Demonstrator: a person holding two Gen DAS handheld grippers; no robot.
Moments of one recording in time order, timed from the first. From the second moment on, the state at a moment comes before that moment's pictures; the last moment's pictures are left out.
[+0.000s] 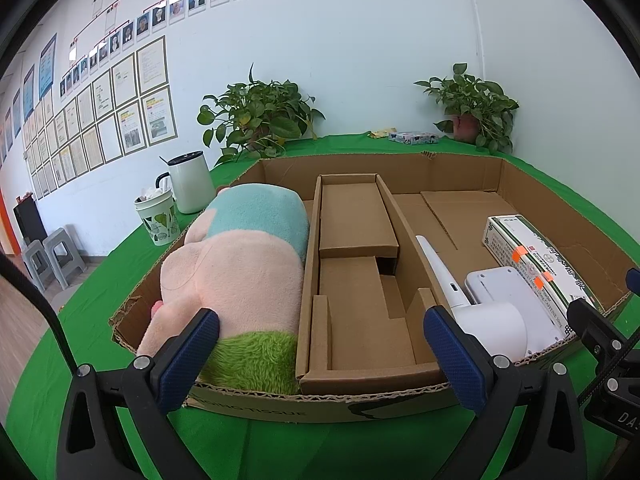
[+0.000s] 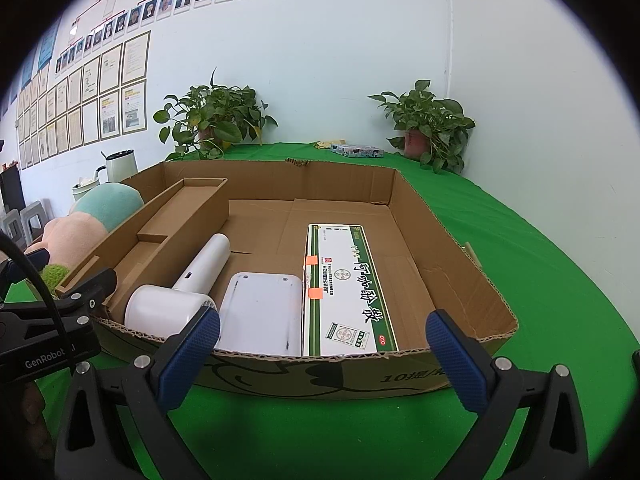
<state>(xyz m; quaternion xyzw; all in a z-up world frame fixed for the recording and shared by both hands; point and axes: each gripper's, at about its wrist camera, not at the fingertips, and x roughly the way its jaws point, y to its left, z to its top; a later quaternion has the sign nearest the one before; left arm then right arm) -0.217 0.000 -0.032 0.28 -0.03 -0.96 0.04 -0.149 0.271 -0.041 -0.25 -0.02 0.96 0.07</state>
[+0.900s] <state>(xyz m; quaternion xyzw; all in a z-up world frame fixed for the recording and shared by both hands) -0.218 0.001 -0.033 0.28 -0.03 -0.96 0.04 -0.148 0.271 -0.041 -0.25 -0.02 0.96 0.07</state>
